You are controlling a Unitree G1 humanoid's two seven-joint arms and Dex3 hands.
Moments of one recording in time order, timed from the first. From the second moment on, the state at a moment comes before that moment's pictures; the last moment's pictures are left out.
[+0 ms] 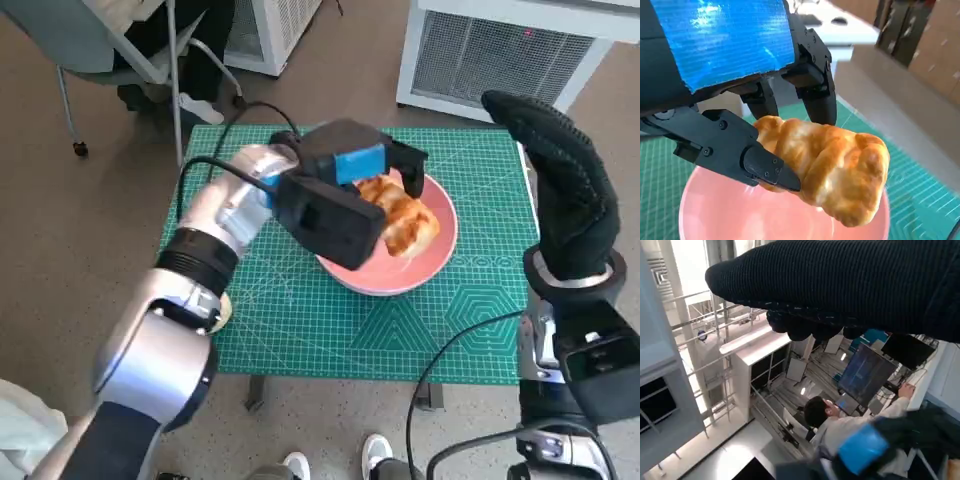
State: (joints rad) left arm -1.34 0.16 -0.44 1.27 0.55 -0.53 -0.39; right arm -0.62 -0.26 -0.12 0.33 0.16 -0.85 0.27
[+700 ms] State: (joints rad) left arm -1.30 0.27 -0.38 1.18 0.46 -0.59 -0.57; right arm -0.62 -0.26 -0.12 0.31 0.13 -0.85 0.26
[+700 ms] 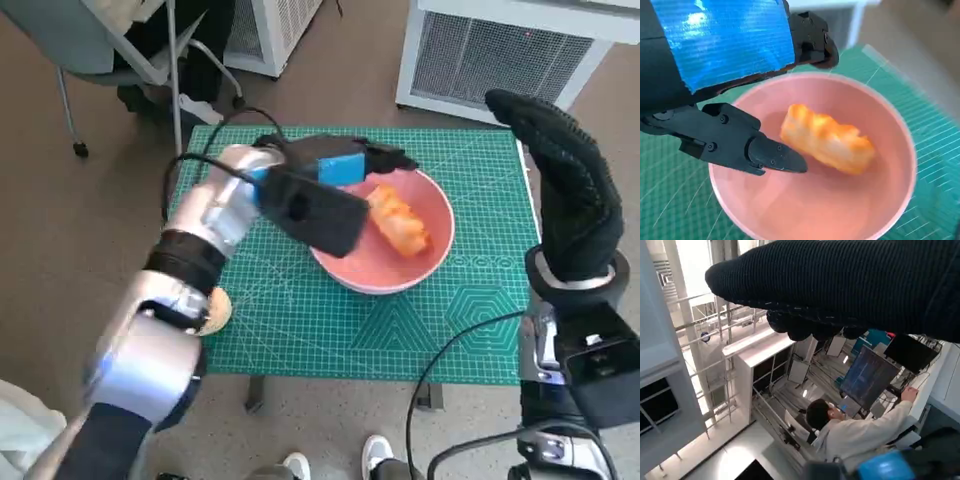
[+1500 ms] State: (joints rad) left arm -0.82 0.86 -0.11 0.55 0.14 -0.67 -0.87; right arm -0.61 -0.26 -0.12 0.28 0.15 -0.84 0.26
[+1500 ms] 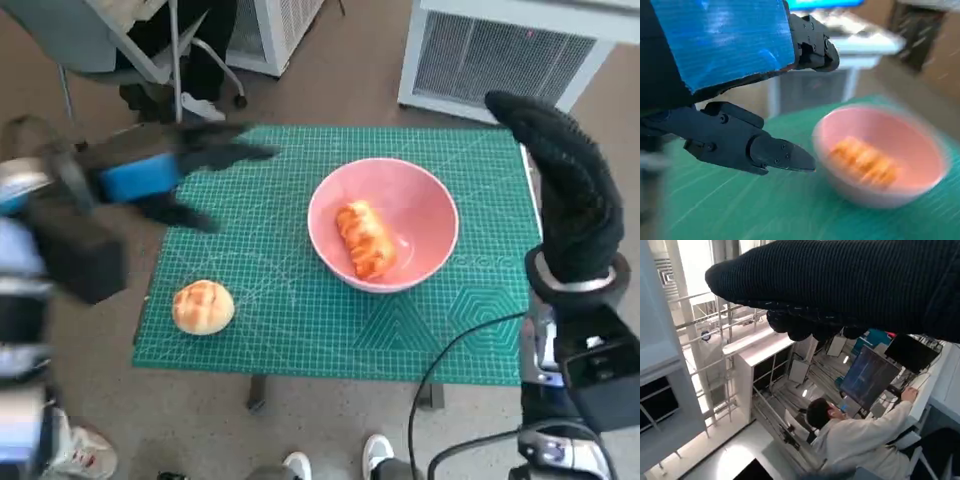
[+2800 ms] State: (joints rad) left arm -0.53 0.81 -0.20 0.65 0.28 -0.66 -0.75; right arm -0.65 -0.26 -0.11 0.33 0.23 -0.82 0.35
